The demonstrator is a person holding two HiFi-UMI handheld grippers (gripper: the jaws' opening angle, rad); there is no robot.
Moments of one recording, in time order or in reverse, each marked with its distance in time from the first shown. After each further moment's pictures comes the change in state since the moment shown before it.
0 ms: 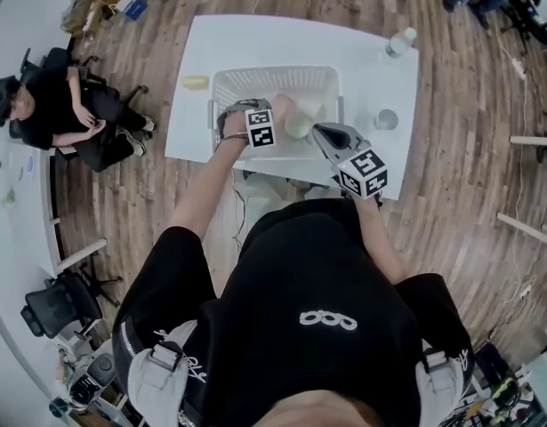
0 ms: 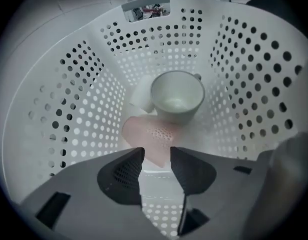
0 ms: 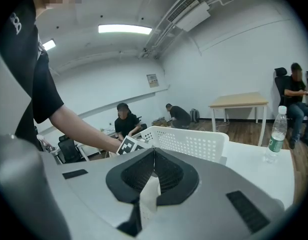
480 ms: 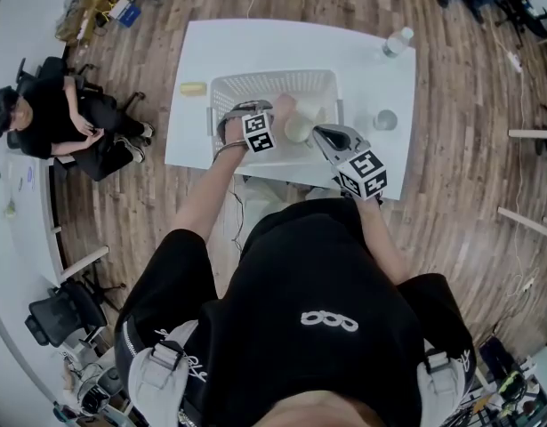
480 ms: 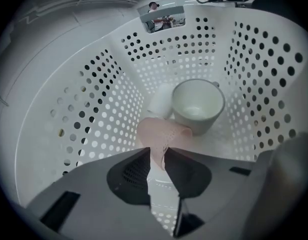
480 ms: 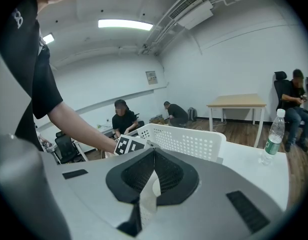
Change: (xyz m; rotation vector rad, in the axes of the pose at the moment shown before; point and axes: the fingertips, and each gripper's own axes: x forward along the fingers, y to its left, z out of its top) left arm 0.000 0.030 0.010 -0.067 -0.097 0.161; right arm 0.004 -0.009 -0.003 -0.025 0.033 -0.032
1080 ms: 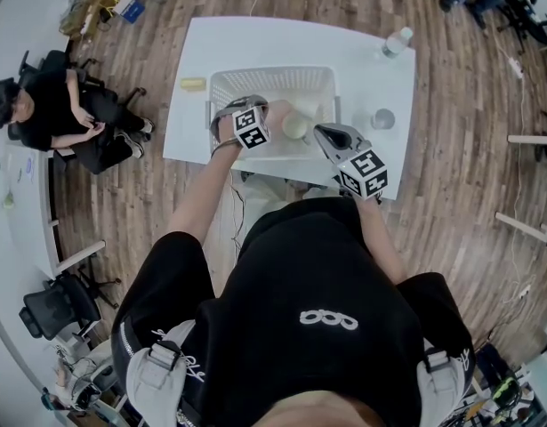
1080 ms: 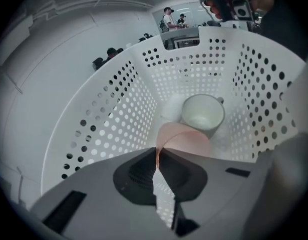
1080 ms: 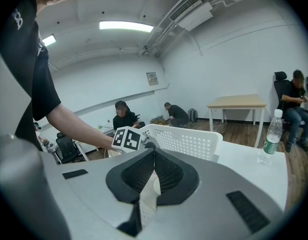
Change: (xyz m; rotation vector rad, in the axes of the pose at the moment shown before) left arm -0.029 0.016 -0.002 -0.129 -0.036 0.080; right arm -0.012 0.002 -0.003 -0.003 -0.011 0.008
